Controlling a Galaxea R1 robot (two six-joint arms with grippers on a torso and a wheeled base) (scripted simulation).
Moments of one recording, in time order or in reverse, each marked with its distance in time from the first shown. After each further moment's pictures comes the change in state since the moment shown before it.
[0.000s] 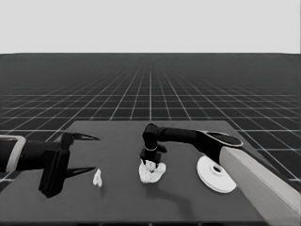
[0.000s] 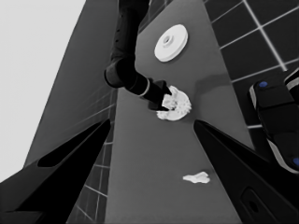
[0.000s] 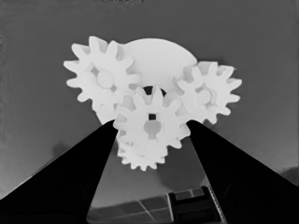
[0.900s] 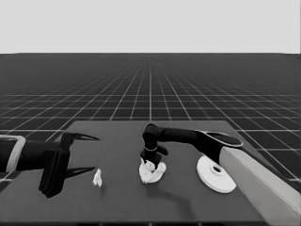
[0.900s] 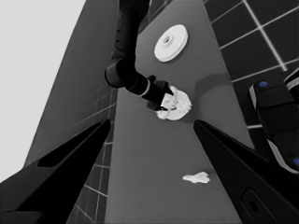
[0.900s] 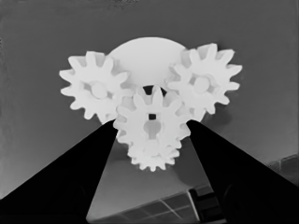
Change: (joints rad) left arm 0.000 0.000 0.000 0.000 0.000 0.000; right arm -0.002 0.000 0.000 0.000 0.000 0.188
